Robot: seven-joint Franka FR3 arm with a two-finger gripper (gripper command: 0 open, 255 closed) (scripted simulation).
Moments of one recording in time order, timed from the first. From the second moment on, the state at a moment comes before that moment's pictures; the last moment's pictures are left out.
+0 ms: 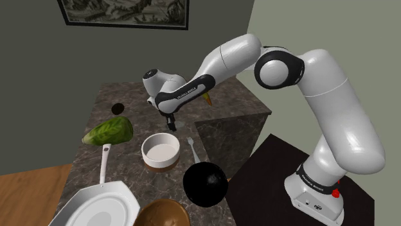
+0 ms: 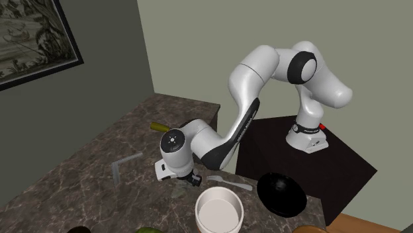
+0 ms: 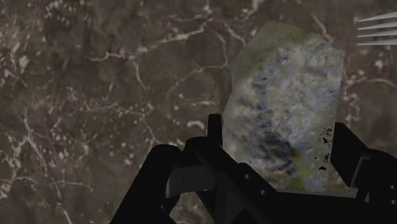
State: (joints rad) arm 0.22 0.83 0.15 -1.41 -0.41 2.03 -0.40
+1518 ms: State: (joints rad) arm 0.22 0.63 0.18 -1.46 -0.37 1.87 -0.43
